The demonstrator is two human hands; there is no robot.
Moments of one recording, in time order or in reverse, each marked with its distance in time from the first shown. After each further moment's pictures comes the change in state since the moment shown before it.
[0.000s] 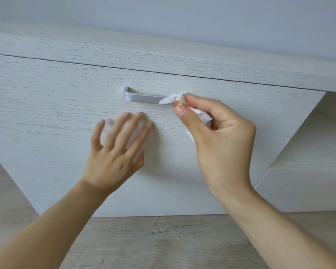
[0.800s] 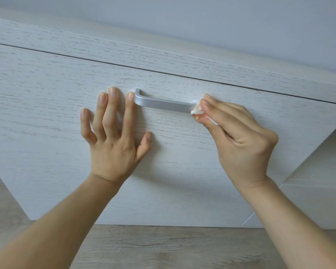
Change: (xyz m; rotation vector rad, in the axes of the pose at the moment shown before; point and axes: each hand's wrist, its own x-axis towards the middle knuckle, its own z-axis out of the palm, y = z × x) left_hand 0.024 0.000 0.032 0.007 0.209 -0.358; right_hand 0.044 0.070 -0.021 -0.496 -0.049 -0.806
